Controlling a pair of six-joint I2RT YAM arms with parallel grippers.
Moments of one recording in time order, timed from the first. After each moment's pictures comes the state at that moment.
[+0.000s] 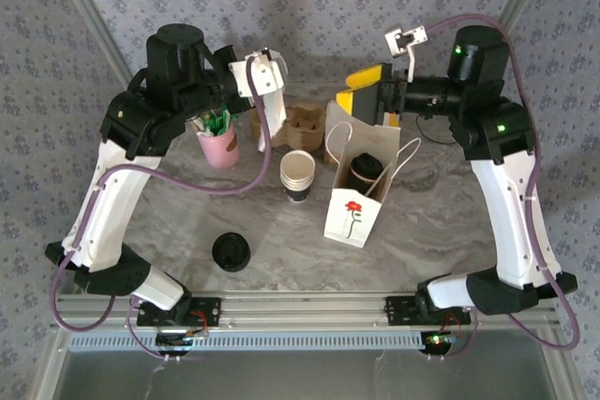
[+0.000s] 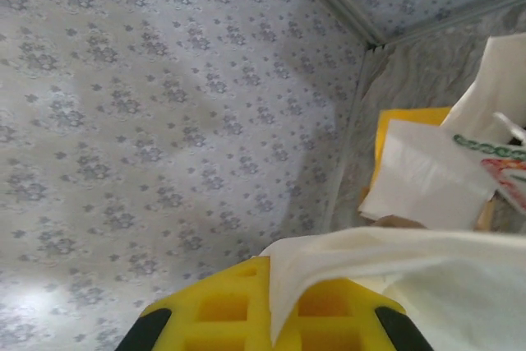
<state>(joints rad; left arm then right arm) -0.64 1.51 2.19 -0.94 0.14 0.92 0.32 1.37 1.96 -0.79 -1.00 0.30</state>
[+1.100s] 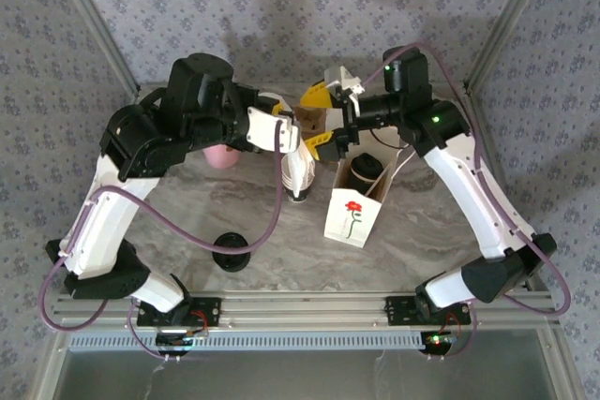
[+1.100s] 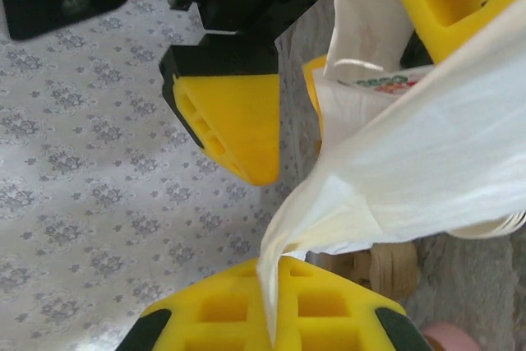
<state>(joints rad) -0.89 1.51 2.29 -1.26 -0.09 1.19 0.49 1.44 1.71 -0.64 -1.08 -0.36</state>
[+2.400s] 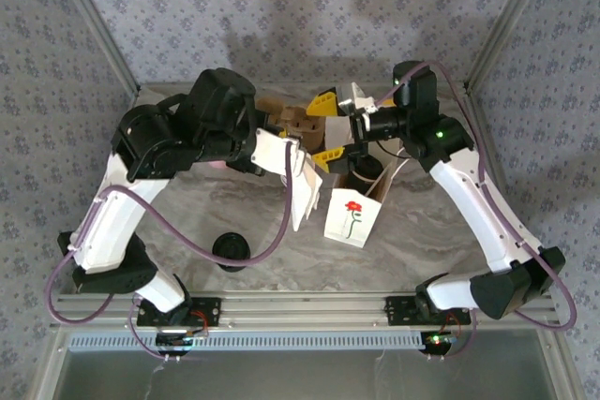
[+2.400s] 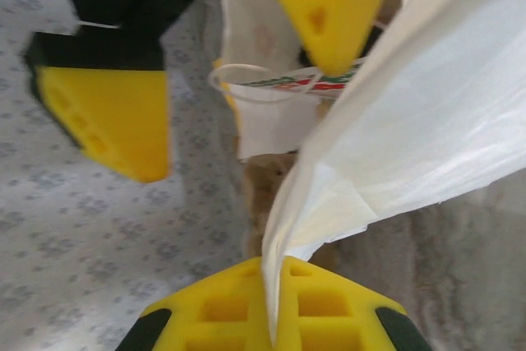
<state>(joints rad) -0.97 1.57 2.38 -1.52 -0.07 1.09 0.44 1.34 1.52 -0.49 -1.16 -0.43</state>
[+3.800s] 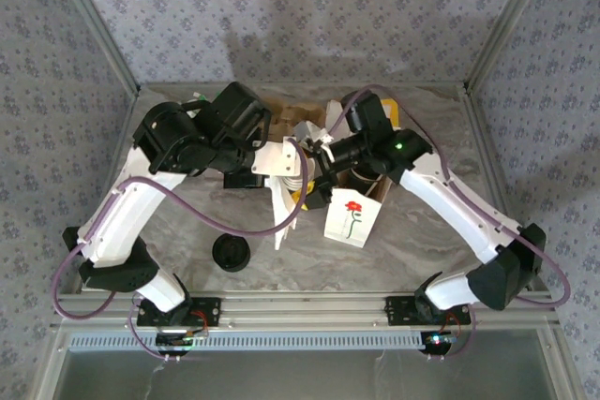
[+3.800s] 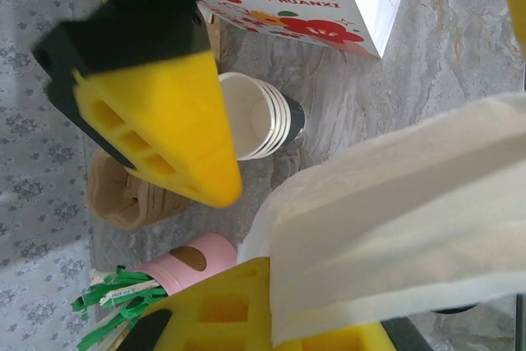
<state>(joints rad) -0.95 1.58 2.28 -1.69 -0.08 0.76 0.66 1.41 1.42 -0.58 -1.11 -0.43</state>
